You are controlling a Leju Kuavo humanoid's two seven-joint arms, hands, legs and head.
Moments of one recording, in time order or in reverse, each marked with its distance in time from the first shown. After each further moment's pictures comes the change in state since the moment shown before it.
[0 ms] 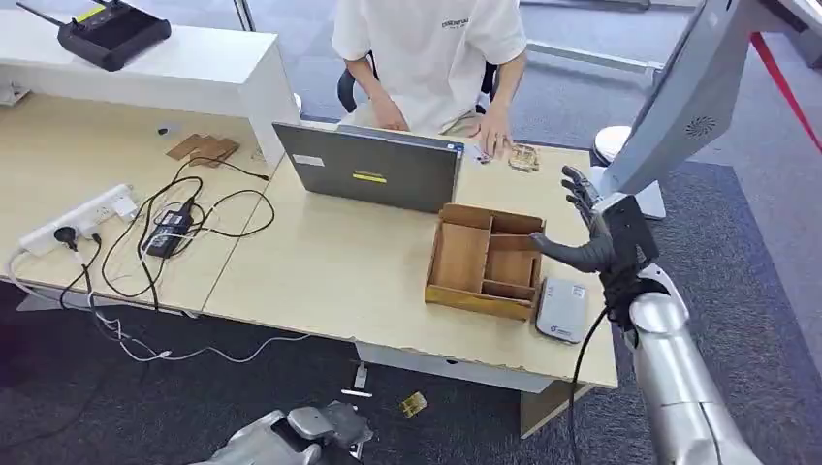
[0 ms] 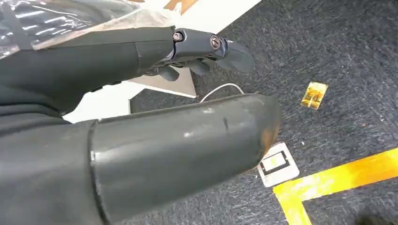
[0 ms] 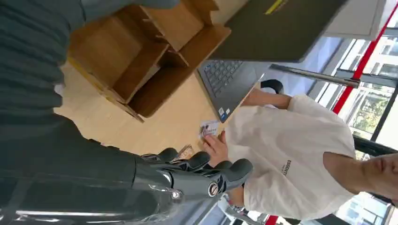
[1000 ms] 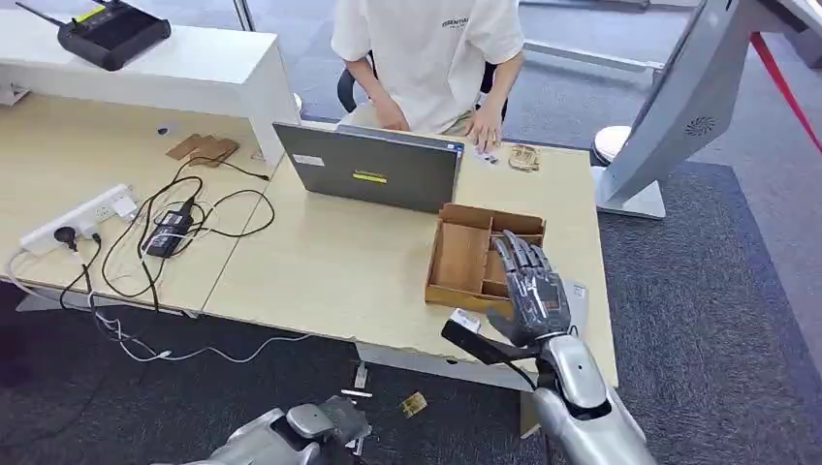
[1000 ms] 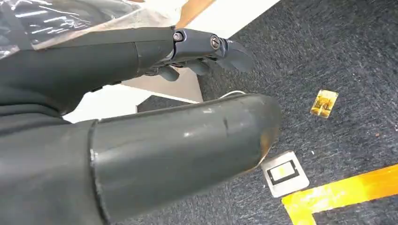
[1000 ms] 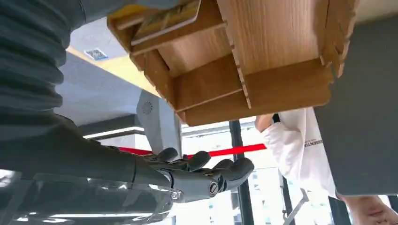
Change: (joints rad) left arm -0.004 0.003 0.003 0.000 -0.022 0.031 0.021; right arm 0.227 0.060 0.355 -0.107 0.978 -0.604 0.345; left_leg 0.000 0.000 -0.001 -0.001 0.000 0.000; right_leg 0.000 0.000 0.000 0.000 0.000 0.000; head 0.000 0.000
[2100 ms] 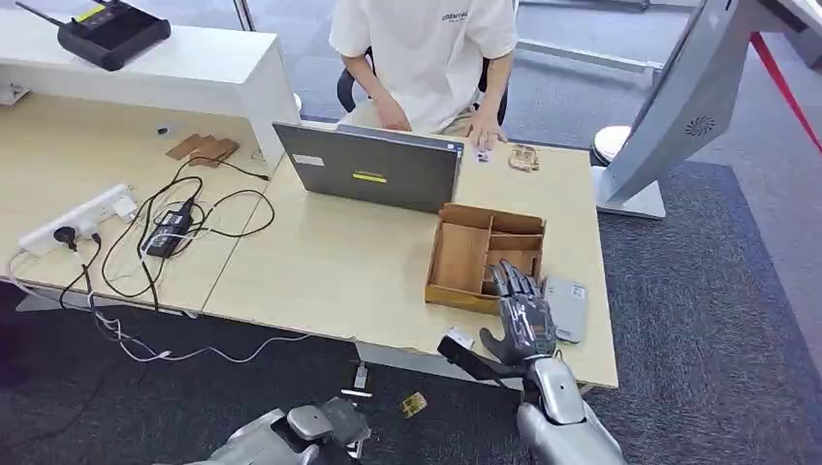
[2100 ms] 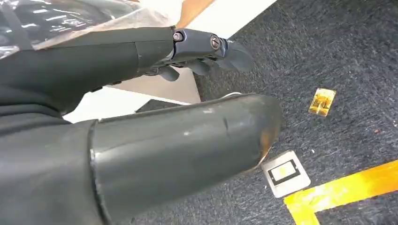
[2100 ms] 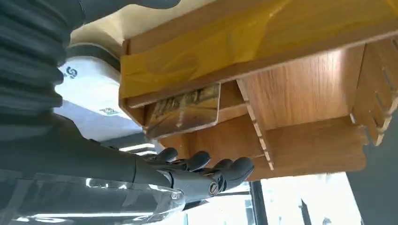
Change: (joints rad) left arm 0.002 0.000 0.000 0.002 -0.034 0.001 -0.018; right arm -0.079 0.079 0.033 0.415 -0.098 -0.283 -0.075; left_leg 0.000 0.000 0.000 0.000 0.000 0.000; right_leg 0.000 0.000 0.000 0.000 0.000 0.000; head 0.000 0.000
